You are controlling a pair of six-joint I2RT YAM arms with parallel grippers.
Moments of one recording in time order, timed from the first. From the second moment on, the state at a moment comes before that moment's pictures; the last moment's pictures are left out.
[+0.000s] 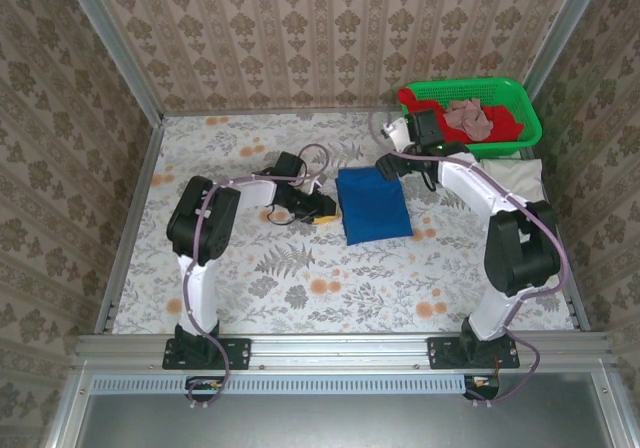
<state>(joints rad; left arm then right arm) -0.49 2.06 1.25 -0.31 0.79 -0.49 0.24 1.73 1.35 -0.44 -0.02 -0.24</state>
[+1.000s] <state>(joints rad) -0.55 2.21 1.49 -0.27 0.56 -0.72 0.16 1.92 1.40 -0.51 -0.23 0.21</state>
